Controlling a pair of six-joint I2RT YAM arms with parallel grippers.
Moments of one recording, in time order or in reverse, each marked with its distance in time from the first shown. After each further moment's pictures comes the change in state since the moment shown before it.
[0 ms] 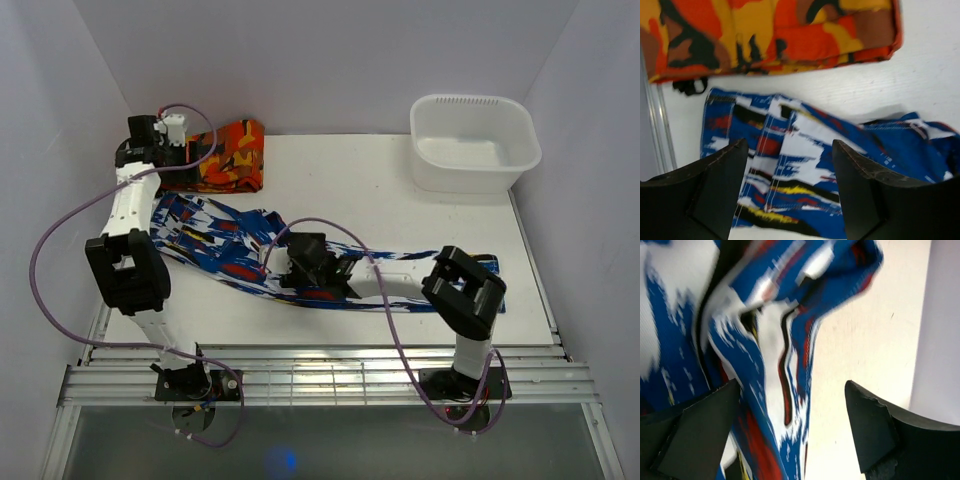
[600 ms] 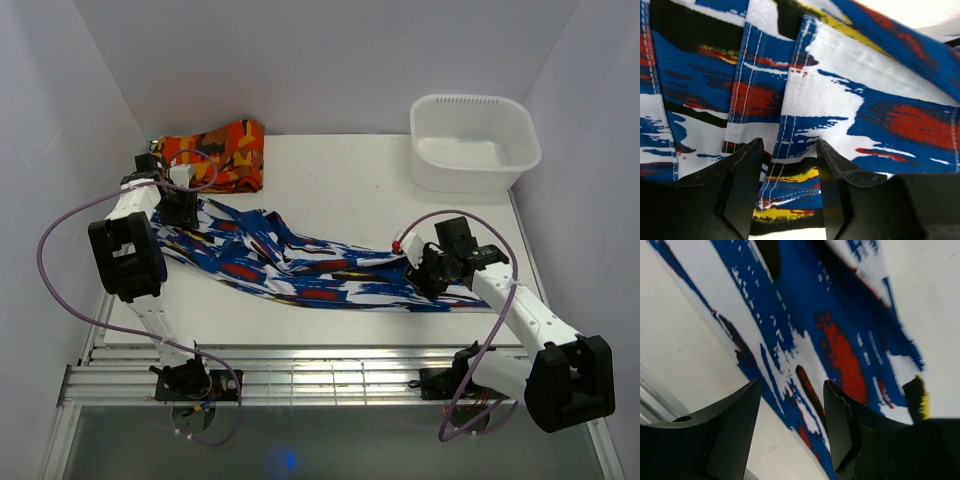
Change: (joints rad) left arm 0.130 0.090 -0.226 -0.067 0.071 0.130; right arm -0.777 -0.780 -0.363 -0.838 -0.629 0.060
